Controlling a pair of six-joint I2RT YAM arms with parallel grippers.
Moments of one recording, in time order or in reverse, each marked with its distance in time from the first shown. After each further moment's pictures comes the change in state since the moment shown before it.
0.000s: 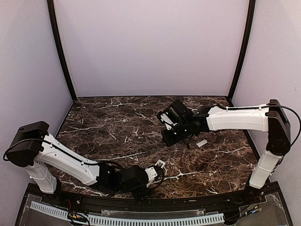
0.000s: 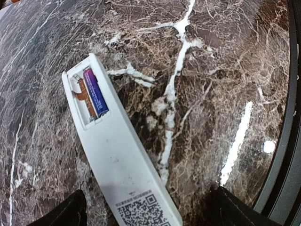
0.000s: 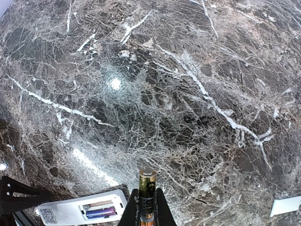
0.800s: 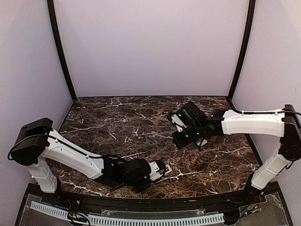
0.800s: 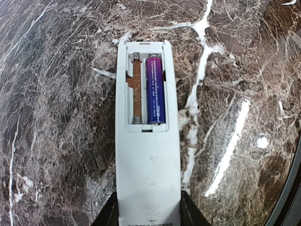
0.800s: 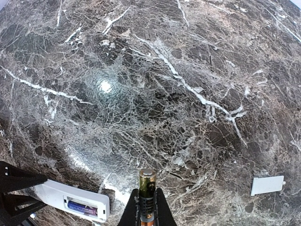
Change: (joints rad) left arm 0.083 0.054 0.066 -0.030 0.105 0.036; right arm -0.025 -0.176 -0.164 0.003 0.050 -0.035
